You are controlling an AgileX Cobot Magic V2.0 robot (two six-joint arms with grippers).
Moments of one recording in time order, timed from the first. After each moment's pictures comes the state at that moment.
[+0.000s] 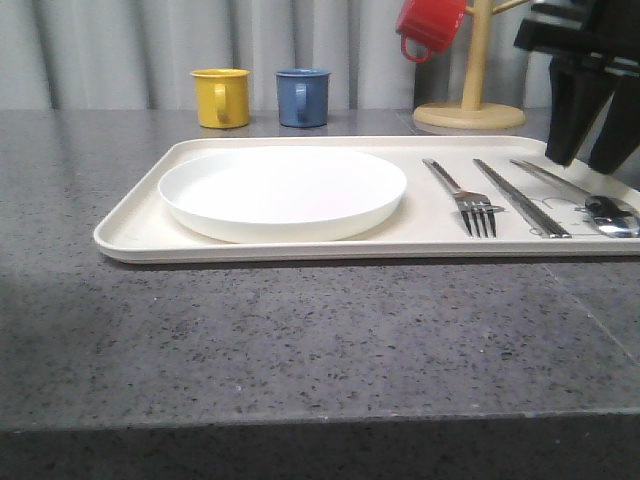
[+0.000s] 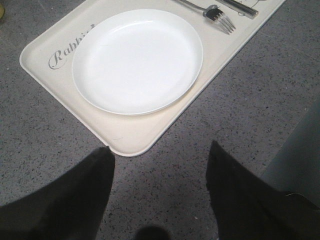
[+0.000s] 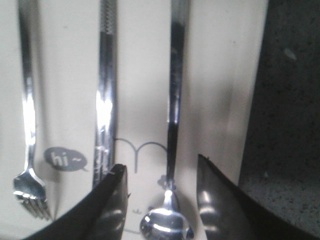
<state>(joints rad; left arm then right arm) -0.79 0.84 -0.93 0.09 0.85 0.03 0.07 1.74 -1.52 0.21 1.19 -0.04</state>
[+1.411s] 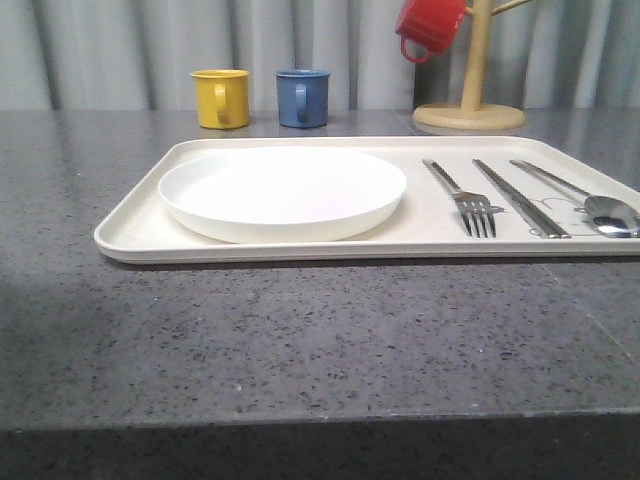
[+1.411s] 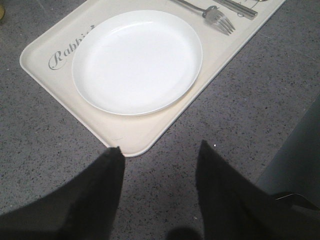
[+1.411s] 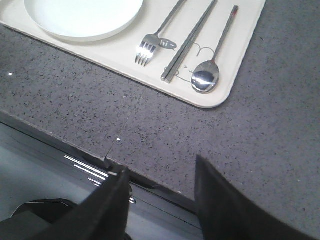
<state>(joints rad) -0.79 0.84 -0.93 0.09 0.85 0.03 0.29 0.47 -0.88 0.08 1.15 -0.11</state>
